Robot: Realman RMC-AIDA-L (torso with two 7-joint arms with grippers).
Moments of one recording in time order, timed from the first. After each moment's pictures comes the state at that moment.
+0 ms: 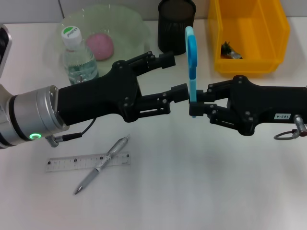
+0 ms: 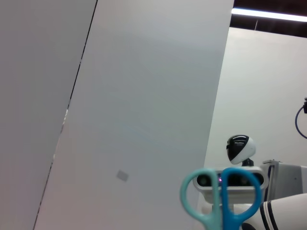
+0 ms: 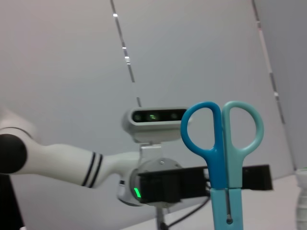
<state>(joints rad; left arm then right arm) -0.47 -2.08 1.26 0.53 1.20 1.68 -1.20 0.56 2.08 -0.76 -0.60 -1.82 -1.85 1.32</state>
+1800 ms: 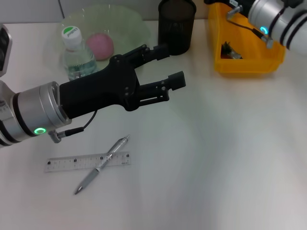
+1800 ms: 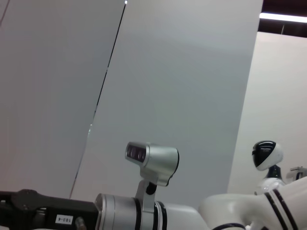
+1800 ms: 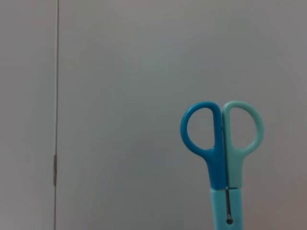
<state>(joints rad) -0.49 -2.07 1.27 0.48 1.16 1.62 -1.18 0.91 2.09 -0.69 -0.19 -1.24 -0.84 0.69</state>
